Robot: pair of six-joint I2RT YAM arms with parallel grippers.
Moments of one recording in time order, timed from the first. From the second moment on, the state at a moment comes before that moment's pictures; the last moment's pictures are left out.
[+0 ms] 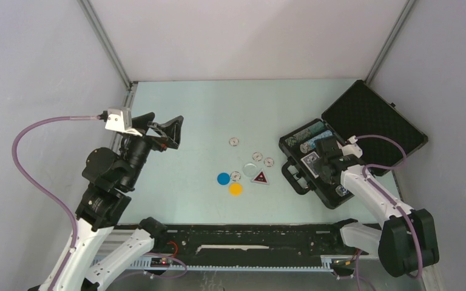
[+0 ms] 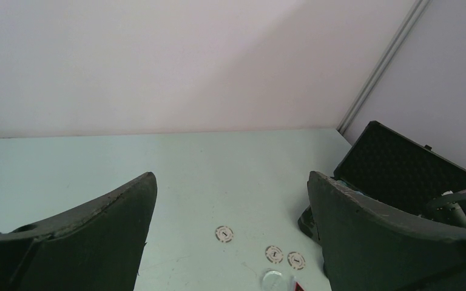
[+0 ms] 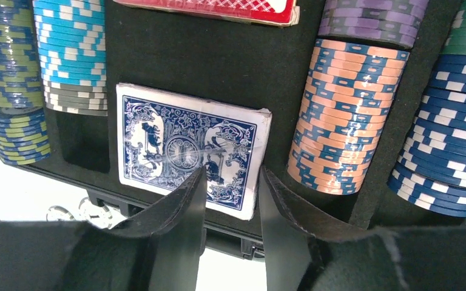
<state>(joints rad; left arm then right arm) -0.52 0.60 1.03 -0.26 -0.20 -0.22 0.27 1.13 0.69 -0.65 0.39 1.14</state>
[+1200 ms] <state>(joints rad) -0.58 0.69 1.03 -0.25 -0.20 -0.22 0.56 1.19 0.82 -0.44 0.01 0.50</state>
